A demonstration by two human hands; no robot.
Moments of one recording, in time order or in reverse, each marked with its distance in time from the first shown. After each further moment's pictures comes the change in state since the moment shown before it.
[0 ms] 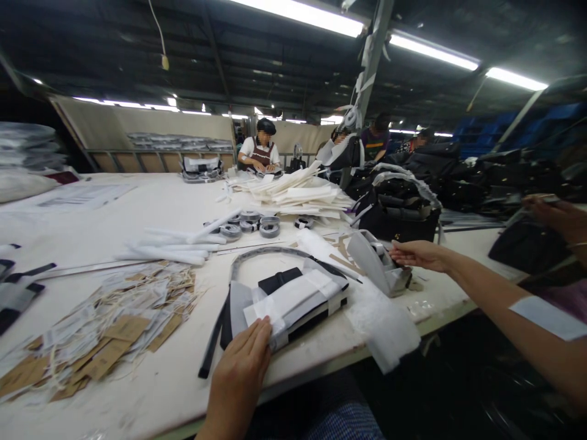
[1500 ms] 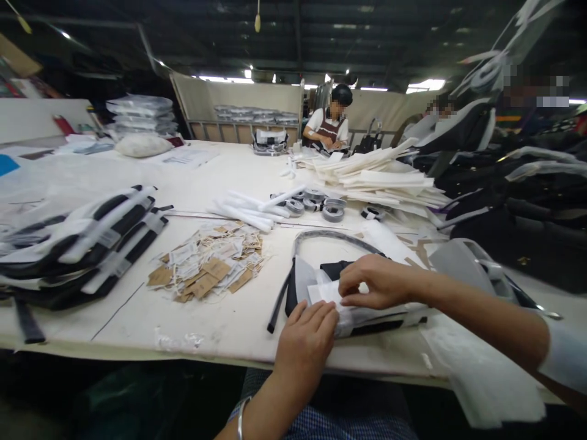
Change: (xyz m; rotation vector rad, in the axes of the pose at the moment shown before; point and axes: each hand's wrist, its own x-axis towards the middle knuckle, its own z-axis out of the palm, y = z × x) left_hand 0.010 0.013 -0.011 -0.188 -0.090 -0.217; right_hand -0.050 -0.227 0.178 -0.076 -1.183 -1.011
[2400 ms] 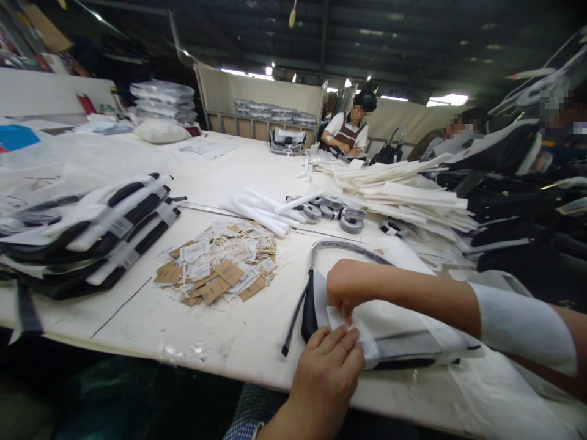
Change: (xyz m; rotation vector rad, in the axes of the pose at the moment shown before) left_hand 0.001 -0.004 0.010 -0.035 0.183 0.020; right_hand 0.118 0.018 0.003 -0.474 -0.579 -0.018
